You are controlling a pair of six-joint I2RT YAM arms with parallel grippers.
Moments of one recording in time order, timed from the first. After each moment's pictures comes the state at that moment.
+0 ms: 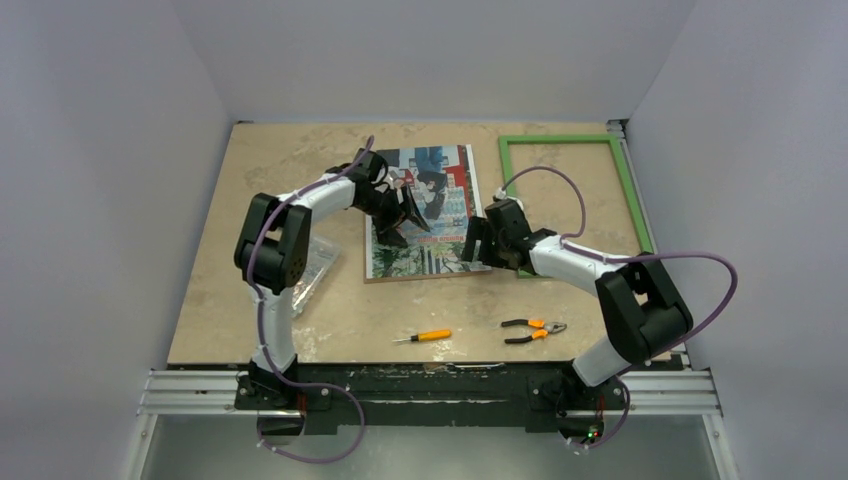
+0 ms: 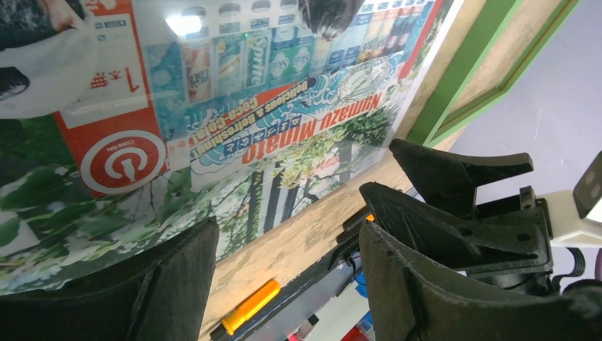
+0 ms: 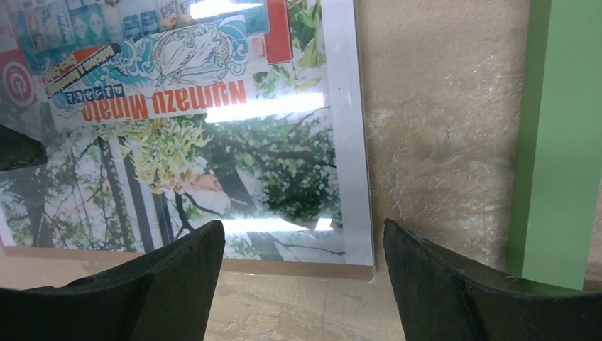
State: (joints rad) left arm -0.36 2.07 1.47 -0.57 0.65 -0.76; right arm 0.51 1.56 0.83 -0.19 0.08 0.64
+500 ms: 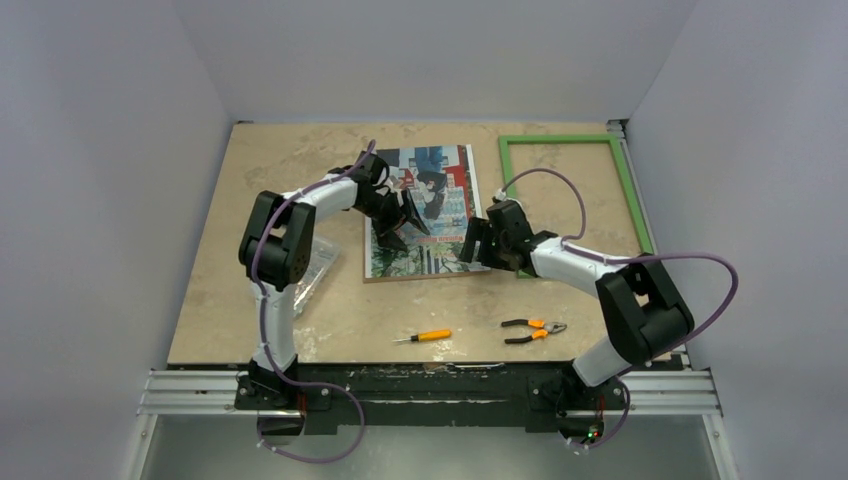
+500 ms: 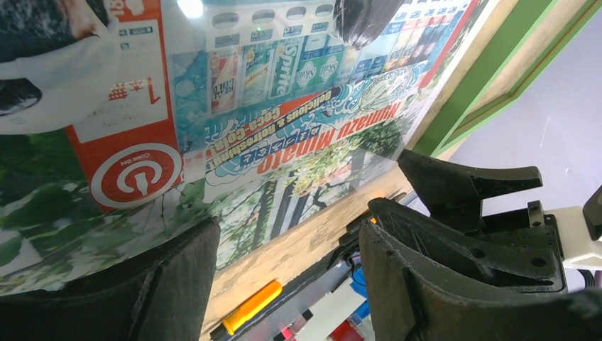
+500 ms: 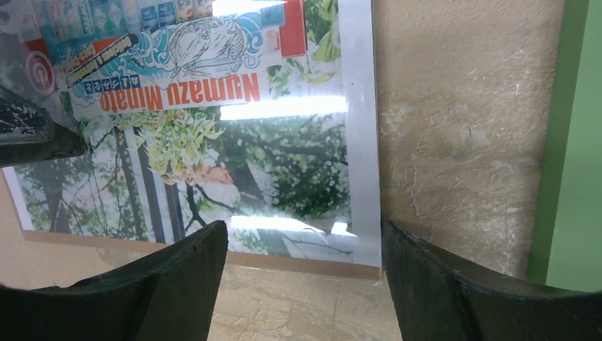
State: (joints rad) left arm -0.36 2.11 1.48 -0.59 0.65 -0.77; right arm 0.51 1.55 0.80 -0.15 0.03 0.65
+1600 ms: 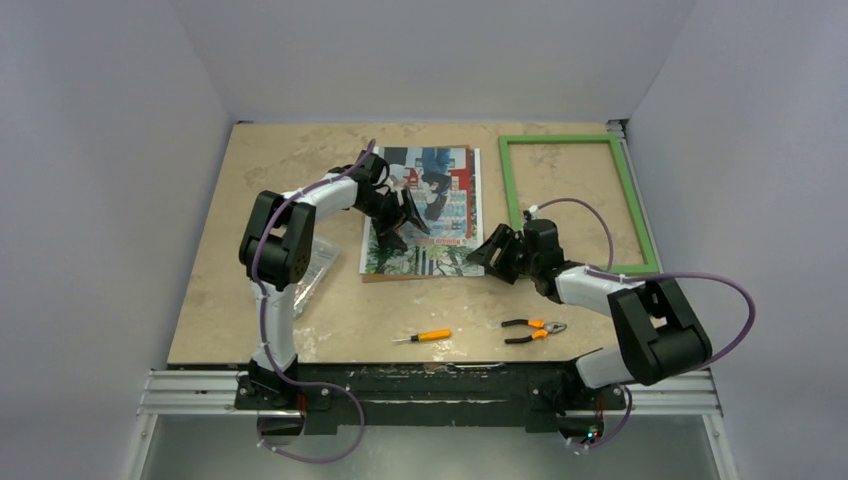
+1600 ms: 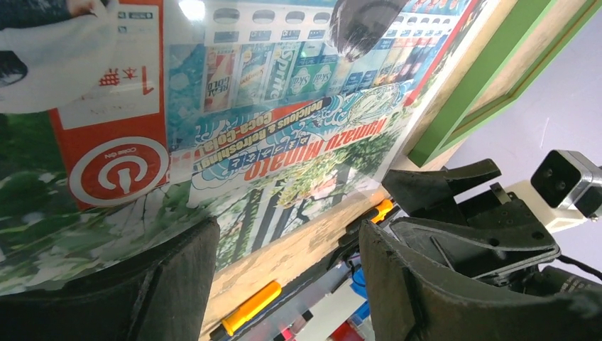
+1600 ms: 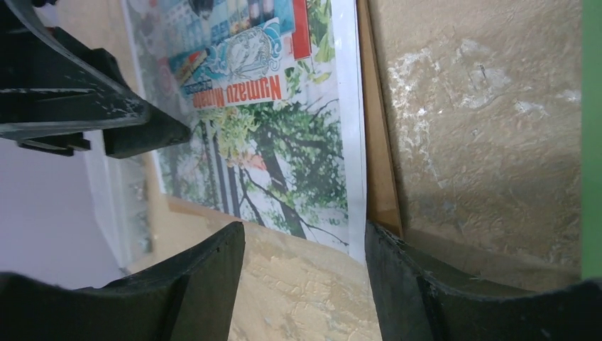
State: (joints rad) left arm -0.36 2.11 1.49 -0.60 0.65 -0.77; right arm 0.37 1.42 0.52 0.21 -0.26 0.89
